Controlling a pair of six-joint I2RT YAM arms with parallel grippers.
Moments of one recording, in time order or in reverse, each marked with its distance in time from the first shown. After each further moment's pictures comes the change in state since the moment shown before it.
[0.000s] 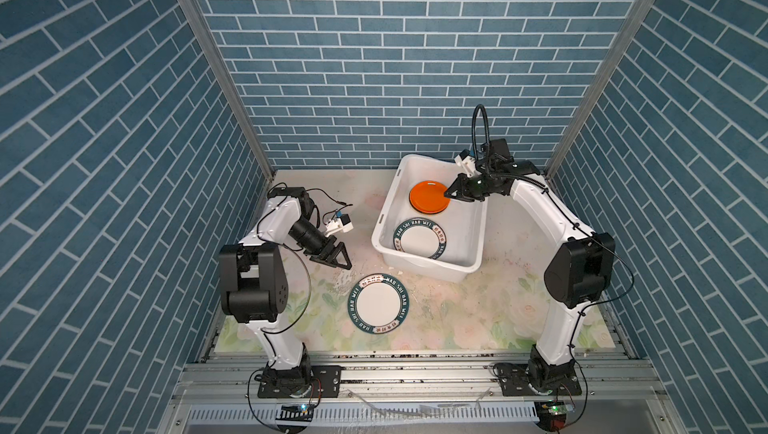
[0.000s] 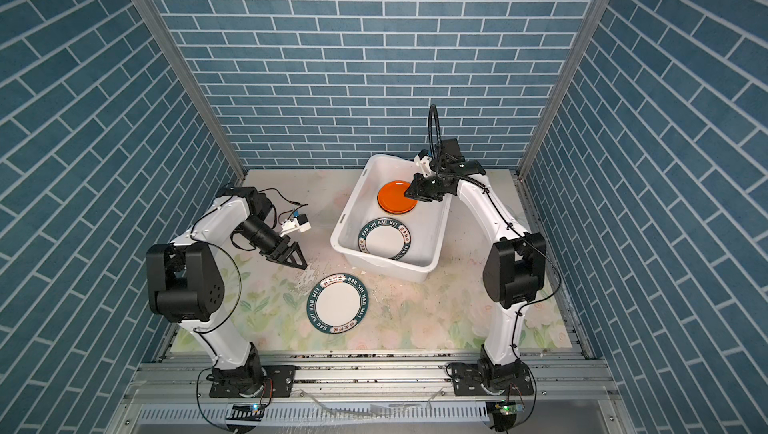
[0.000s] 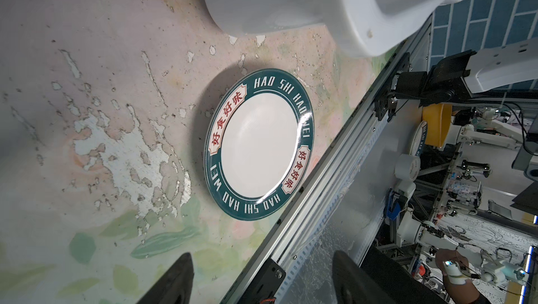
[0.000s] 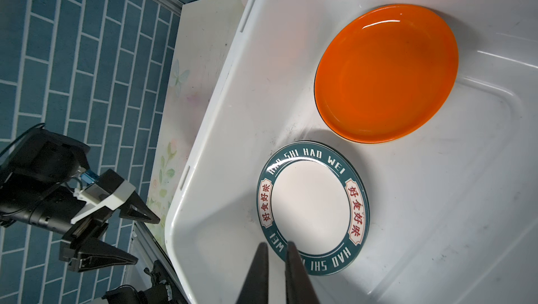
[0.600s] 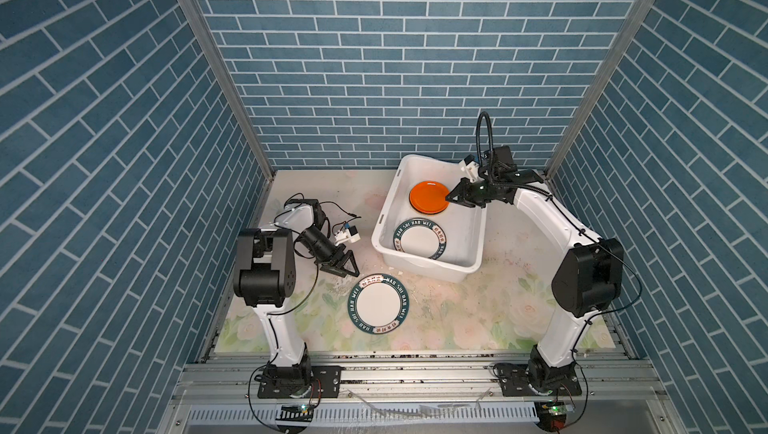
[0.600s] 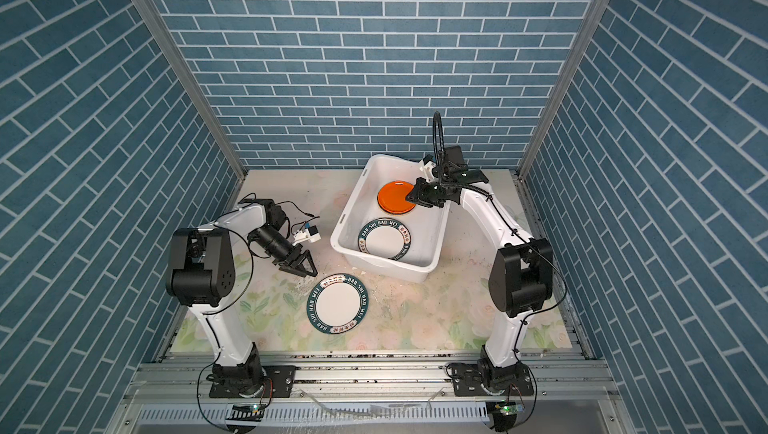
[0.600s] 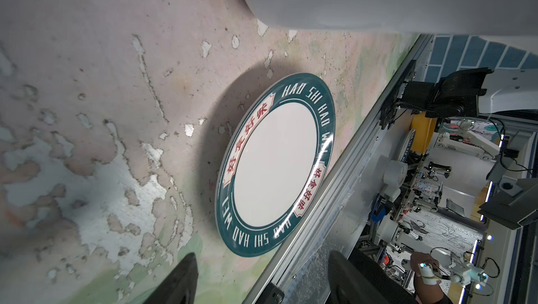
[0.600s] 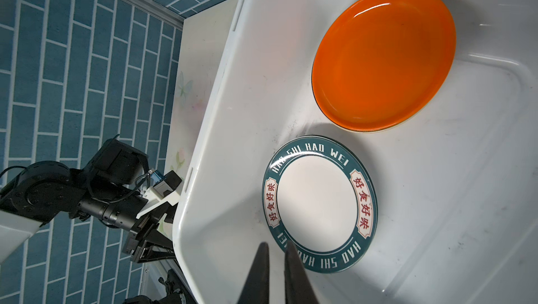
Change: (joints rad) left arm -0.054 0.119 -0.107 0.160 0.030 -0.101; right arm -0.005 -0.082 -0.145 0.100 -0.002 0.082
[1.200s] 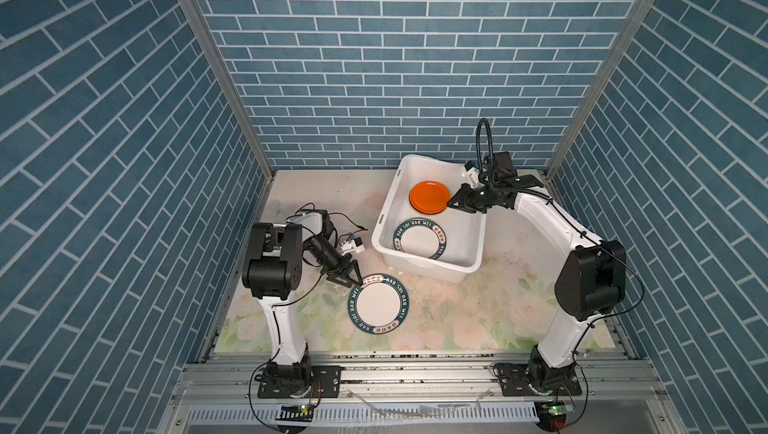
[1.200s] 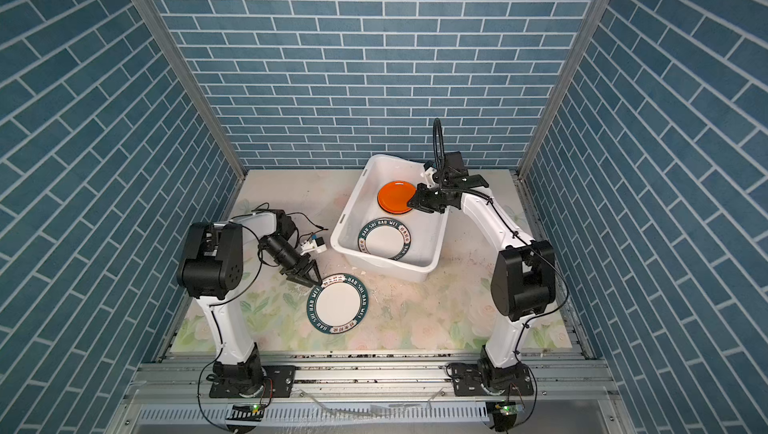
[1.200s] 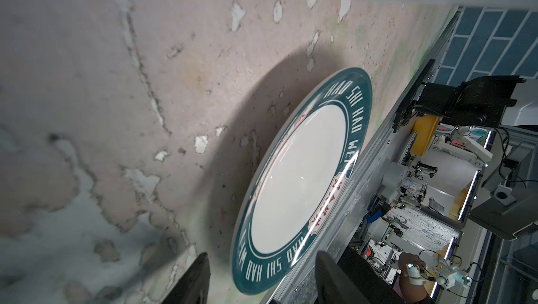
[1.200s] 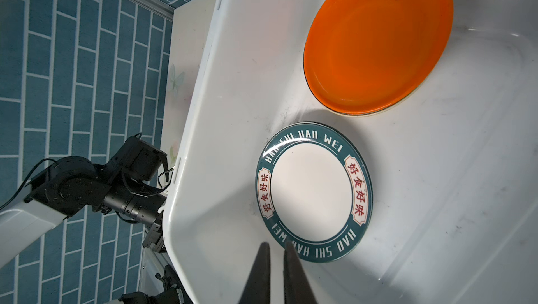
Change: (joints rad) left arm -0.040 0.082 -0.074 0.107 0.002 -0.062; right arm 0.000 -0.027 -0.075 0.017 0.006 0.000
